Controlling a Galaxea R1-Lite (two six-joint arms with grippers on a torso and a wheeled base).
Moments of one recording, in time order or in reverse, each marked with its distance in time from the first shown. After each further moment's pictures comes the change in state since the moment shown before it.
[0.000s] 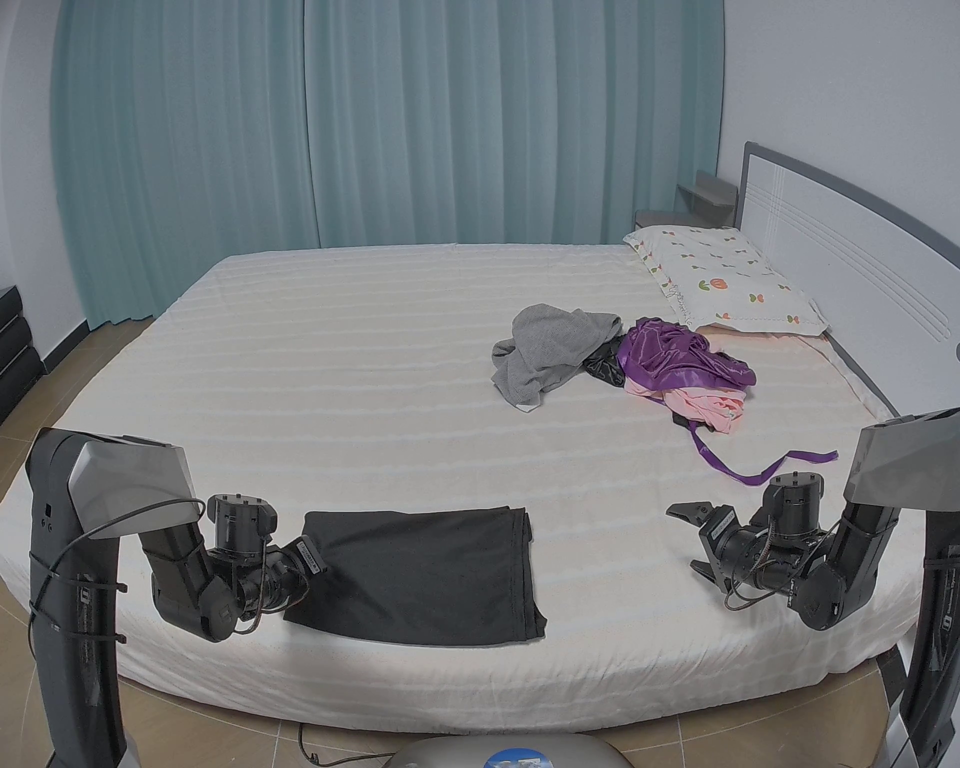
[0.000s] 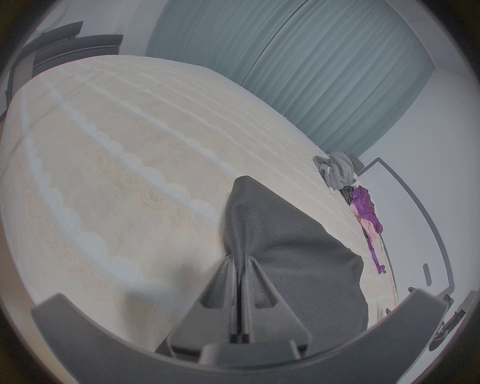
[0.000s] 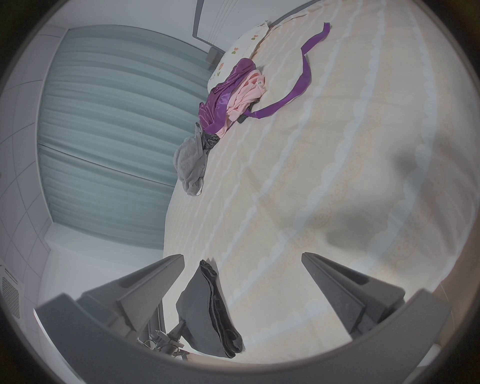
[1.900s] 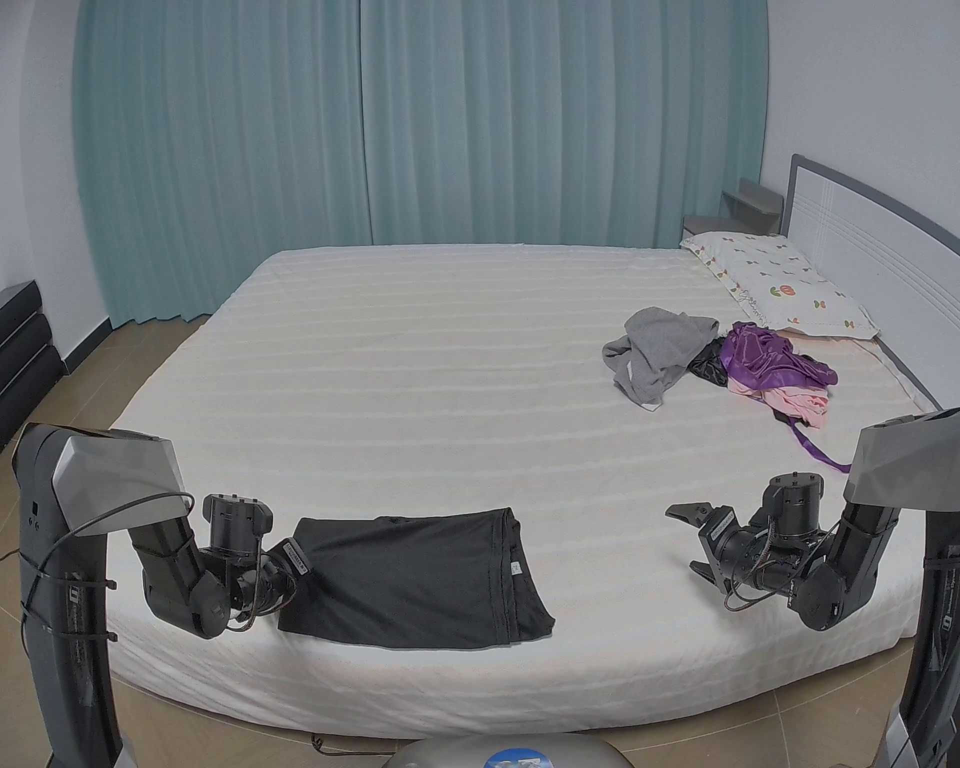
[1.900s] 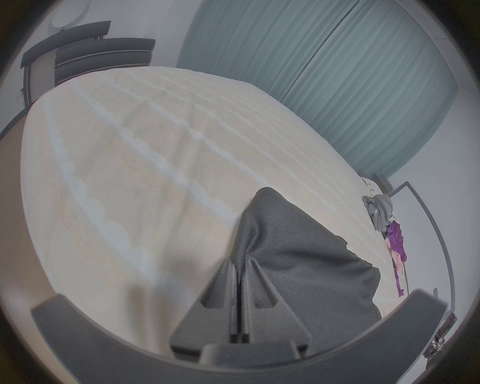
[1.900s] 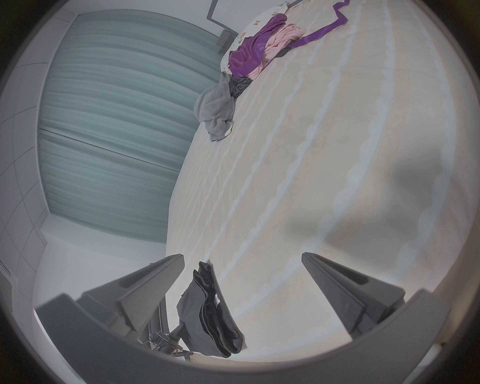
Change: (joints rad) left arm 0.014 -0.044 0.020 0.093 0.125 -0.054; right arm 0.000 0.000 0.002 0.000 0.006 -0.001
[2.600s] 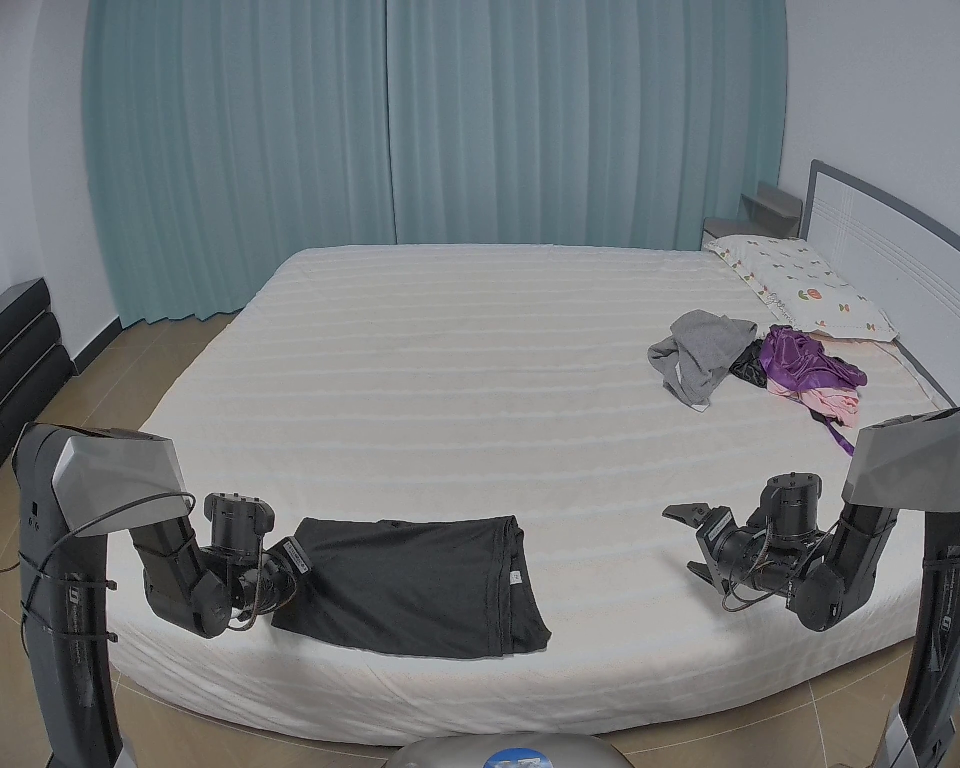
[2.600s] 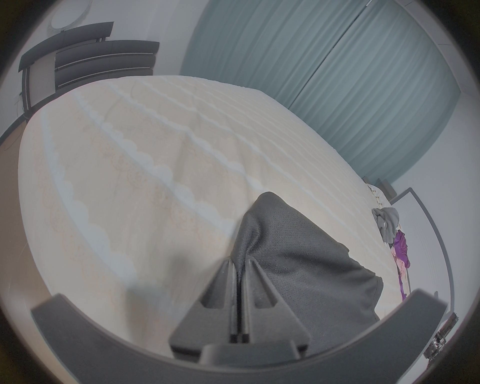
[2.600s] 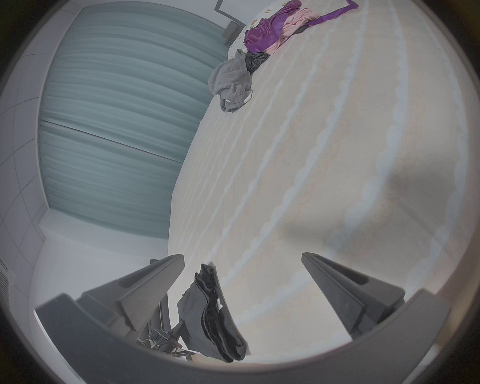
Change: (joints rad) left arm -0.015 -0.003 -0.004 0.003 0.015 -0.001; right arm 0.001 0.000 0.000 0.000 0.000 0.000
